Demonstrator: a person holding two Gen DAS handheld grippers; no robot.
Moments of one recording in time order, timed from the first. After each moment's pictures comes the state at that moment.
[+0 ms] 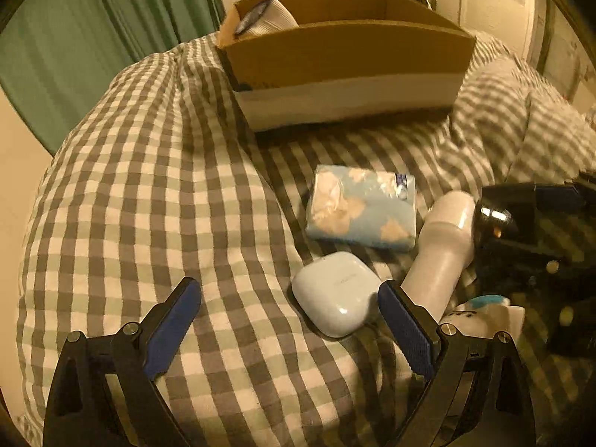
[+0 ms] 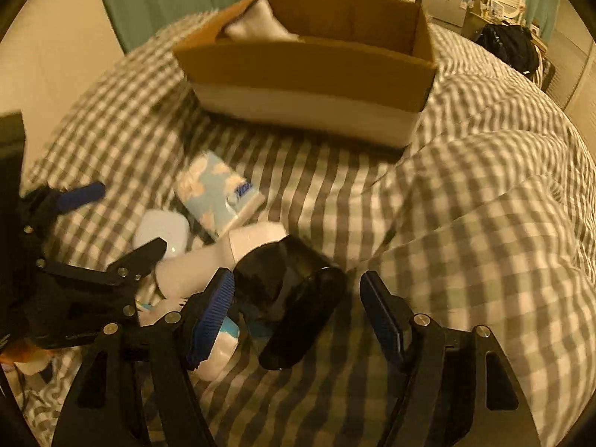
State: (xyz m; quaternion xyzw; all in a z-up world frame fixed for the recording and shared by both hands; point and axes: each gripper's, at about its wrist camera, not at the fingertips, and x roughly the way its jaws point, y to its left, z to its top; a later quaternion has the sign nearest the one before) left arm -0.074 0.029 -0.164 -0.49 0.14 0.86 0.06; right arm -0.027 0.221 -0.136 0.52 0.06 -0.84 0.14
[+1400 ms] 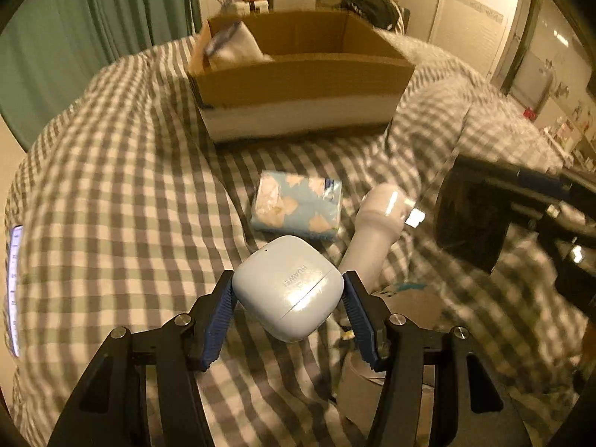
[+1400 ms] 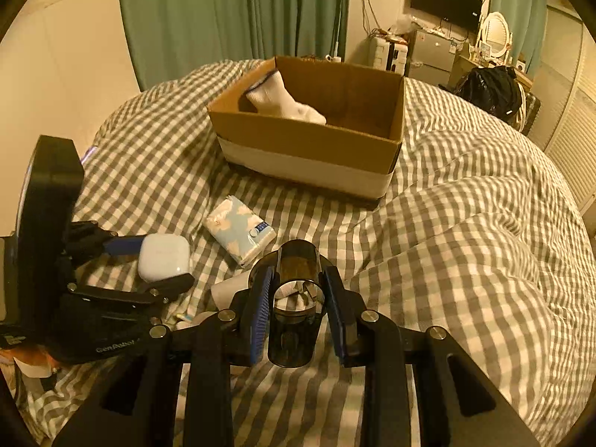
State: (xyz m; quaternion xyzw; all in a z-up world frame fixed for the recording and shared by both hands) left arm -0.053 0.031 -0.125 -0.49 0.07 0.86 0.14; right arm 0.019 0.225 -0.076 0.43 0.06 -0.89 0.13
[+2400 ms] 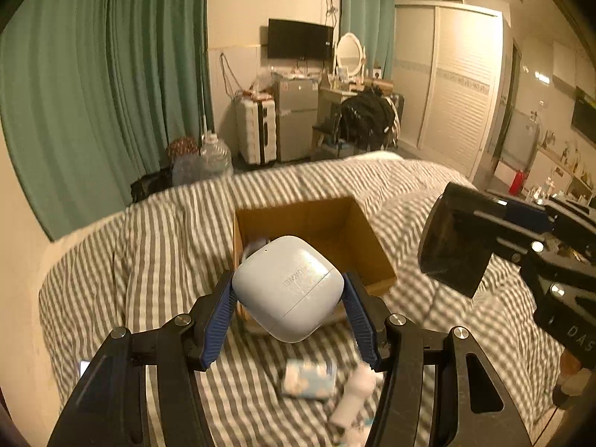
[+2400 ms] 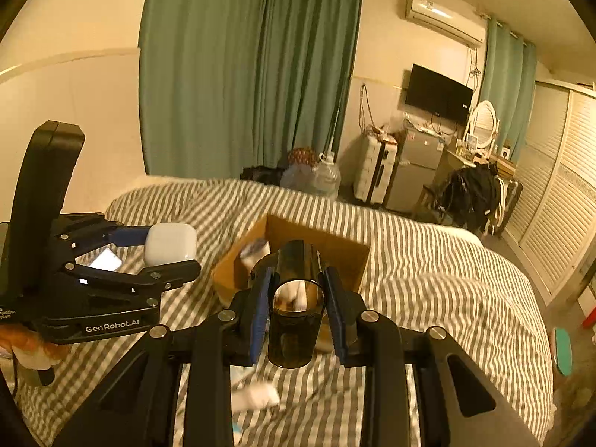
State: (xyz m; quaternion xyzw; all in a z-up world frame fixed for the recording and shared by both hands) left arm -0.111 0.026 0.049 -0.33 0.05 0.93 0.15; right arm -0.005 0.220 0.091 0.26 0.10 -0.95 0.14
